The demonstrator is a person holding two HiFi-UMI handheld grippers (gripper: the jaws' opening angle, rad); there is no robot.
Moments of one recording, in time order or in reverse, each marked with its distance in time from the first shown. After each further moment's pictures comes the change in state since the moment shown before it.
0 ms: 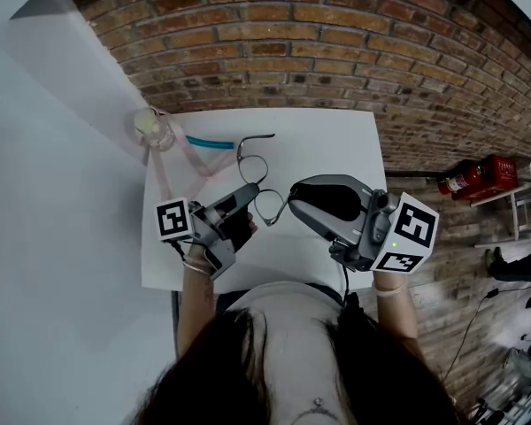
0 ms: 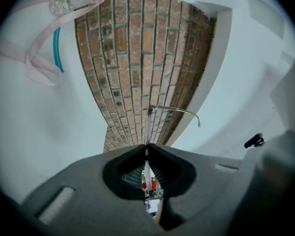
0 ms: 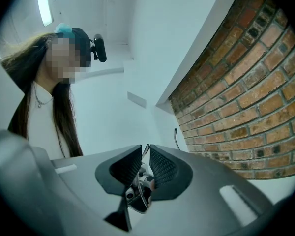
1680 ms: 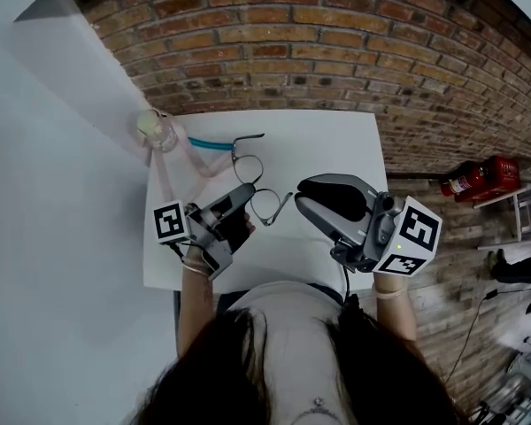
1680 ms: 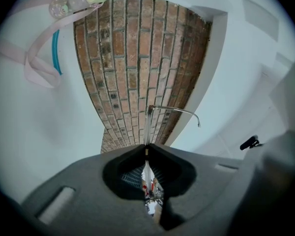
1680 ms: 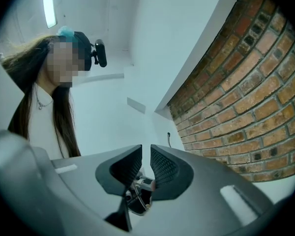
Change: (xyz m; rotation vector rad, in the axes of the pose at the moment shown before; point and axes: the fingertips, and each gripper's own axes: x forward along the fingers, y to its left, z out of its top) left arm -0.004 -0.005 0.003 0.012 -0.030 -0.026; right arm -0.014 -0.002 0.009 -0.009 -0.067 -0.020
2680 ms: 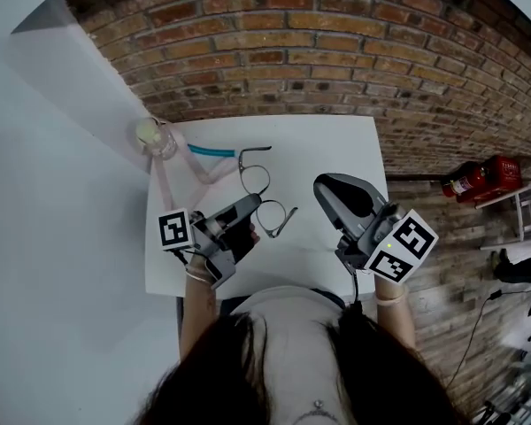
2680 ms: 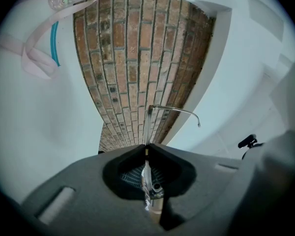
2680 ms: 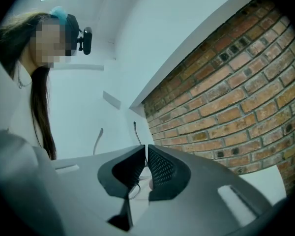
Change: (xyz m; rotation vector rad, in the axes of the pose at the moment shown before) left arm 0.009 -0.003 -0.013 -0.023 0.052 -0.010; right arm -0.032 -0.056 -0.022 -0.013 0.023 -0.332
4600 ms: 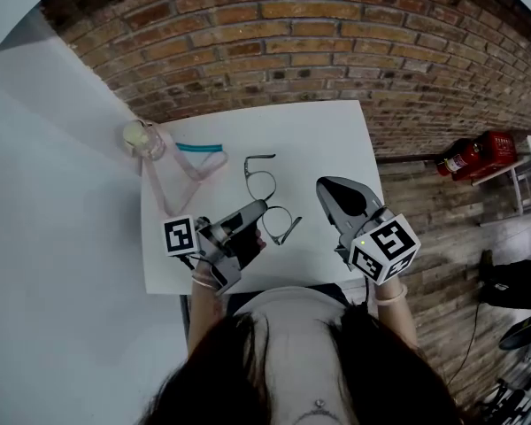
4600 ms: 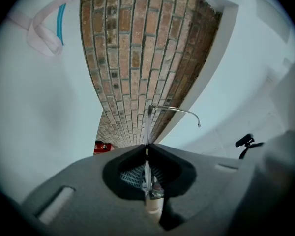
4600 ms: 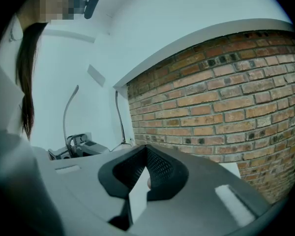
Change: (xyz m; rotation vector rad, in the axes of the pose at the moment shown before) left arm 0.011 0.001 -0.046 -0.062 0.079 -0.016; right arm -0.040 -0.029 -0.056 -0.110 0.171 -0.297
